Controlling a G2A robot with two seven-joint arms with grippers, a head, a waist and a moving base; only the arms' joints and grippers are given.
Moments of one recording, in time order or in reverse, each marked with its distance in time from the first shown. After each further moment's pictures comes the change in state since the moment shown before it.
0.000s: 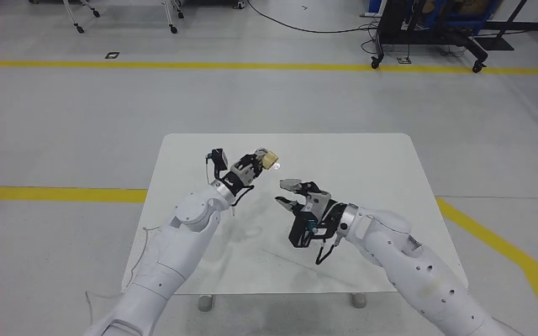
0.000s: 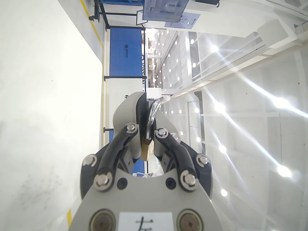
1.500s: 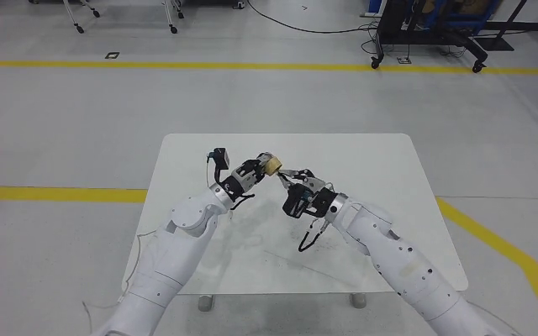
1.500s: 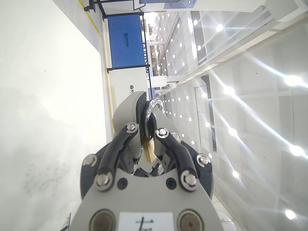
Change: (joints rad) left arm 0.059 0.007 -0.055 -0.093 0.125 -0.035 -0.094; right arm 0.099 -0.095 -0.058 0.200 0.227 0.041 0.034
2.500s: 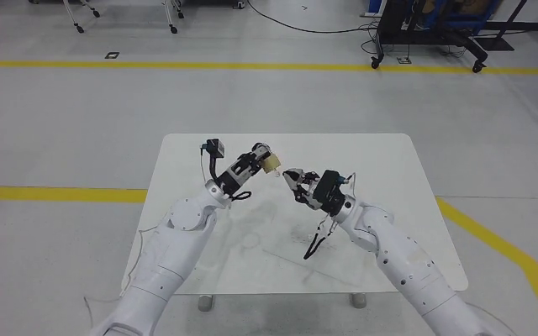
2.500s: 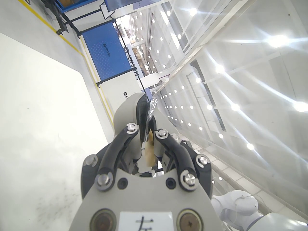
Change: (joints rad) left arm -0.039 -0.016 -0.003 0.092 0.028 -0.301 -0.009; right arm -0.002 -0.030 0.057 0.155 0.392 -0.261 -0.197
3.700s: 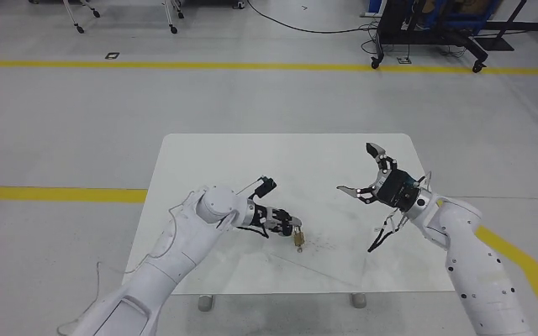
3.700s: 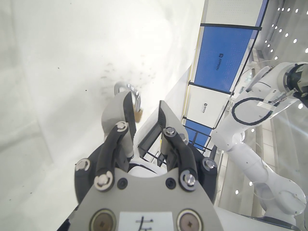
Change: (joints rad) left arm -0.182 -0.010 0.259 0.116 0.328 0.558 -0.549; right arm -0.233 0.120 0.503 -0.247 -0.261 -0.178 0.029
